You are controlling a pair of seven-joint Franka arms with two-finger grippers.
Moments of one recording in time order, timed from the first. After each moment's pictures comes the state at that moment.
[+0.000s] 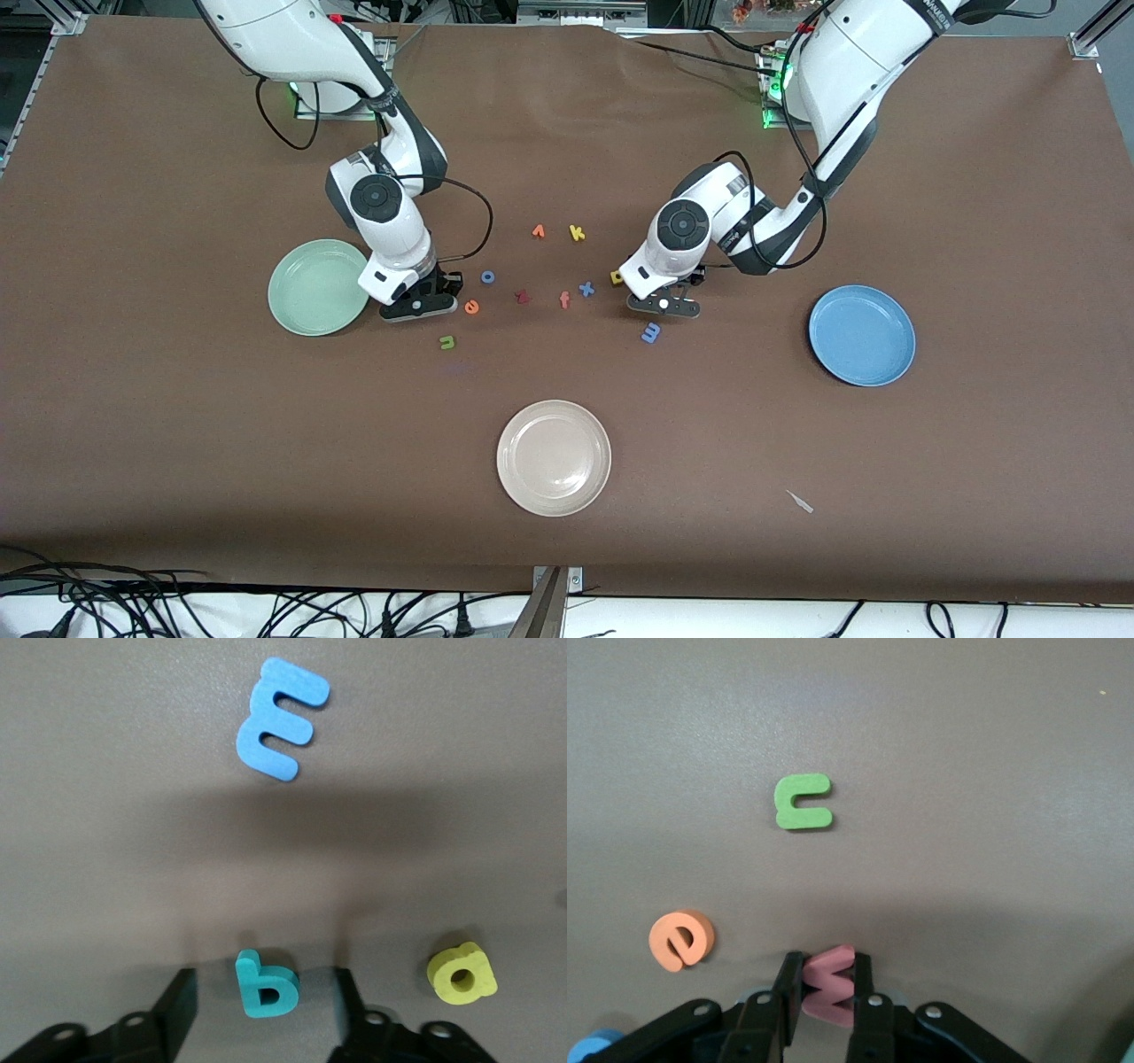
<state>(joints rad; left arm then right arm) -0.14 0.63 -0.50 -1.96 0.30 2.31 -0.68 0.48 0.47 0.02 -2.18 -0.14 2.74 0.42</state>
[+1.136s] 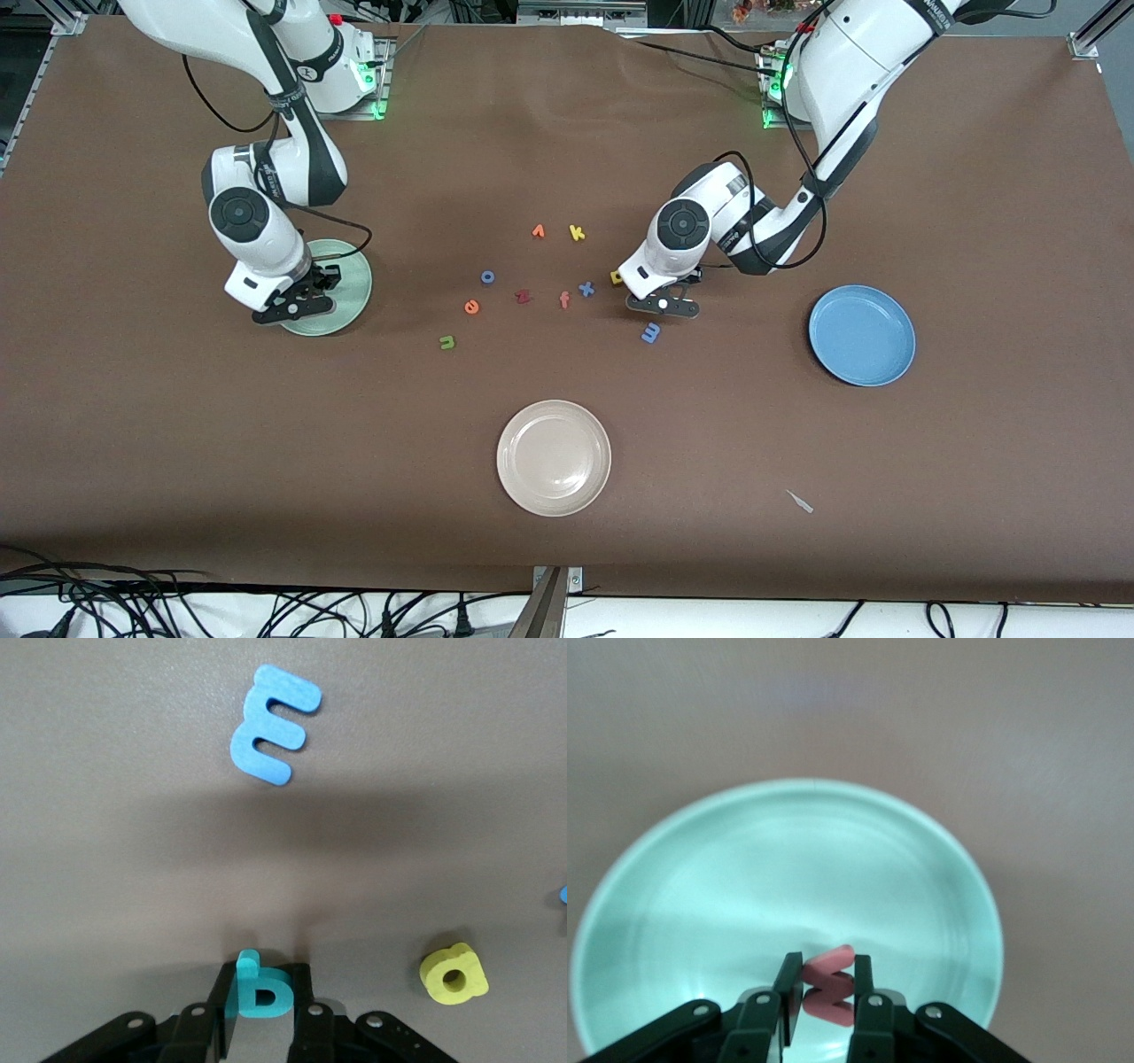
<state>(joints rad) -0.14 0.63 -0.50 -1.96 0.30 2.32 -0.68 0.47 0.31 -0.32 -2.37 -0.15 2.60 0.01</state>
